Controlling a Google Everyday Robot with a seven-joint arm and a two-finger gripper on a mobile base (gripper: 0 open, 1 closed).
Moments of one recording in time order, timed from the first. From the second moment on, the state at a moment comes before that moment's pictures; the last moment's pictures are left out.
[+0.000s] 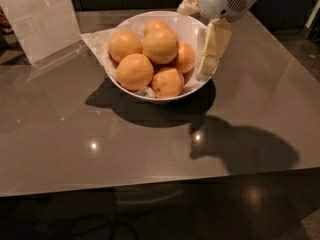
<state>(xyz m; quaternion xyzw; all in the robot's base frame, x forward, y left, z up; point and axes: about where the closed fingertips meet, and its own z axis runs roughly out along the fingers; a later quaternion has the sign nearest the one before) 0.546 -0.068 0.992 -0.74 0.63 0.07 0.23</state>
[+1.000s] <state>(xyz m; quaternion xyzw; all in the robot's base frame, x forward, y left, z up) 0.603 -0.041 0.973 -0.74 0.61 0.11 0.26</state>
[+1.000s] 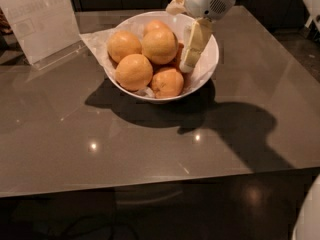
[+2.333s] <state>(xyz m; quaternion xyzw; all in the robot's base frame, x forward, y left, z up) 0.618 -0.025 0.929 -0.72 0.61 0.20 0.26</state>
